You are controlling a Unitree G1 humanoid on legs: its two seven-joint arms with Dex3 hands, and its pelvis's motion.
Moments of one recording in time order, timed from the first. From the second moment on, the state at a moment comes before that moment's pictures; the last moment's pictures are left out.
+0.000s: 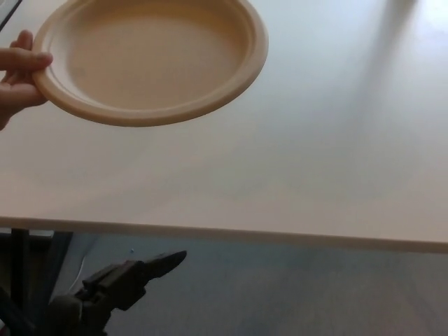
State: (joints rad) left_arm 0.46 0.43 -0.06 -0.29 0.36 -0.66 0.06; right_arm -0.23 -0.46 0.18 1.22 -0.27 -0.23 0.10
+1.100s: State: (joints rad) left_arm 0.08 0.20 0.26 -0.67 0.62 -0.84 0.16; right_arm -0.25 -0.48 0.19 1.23 -0.28 -0.23 0.12
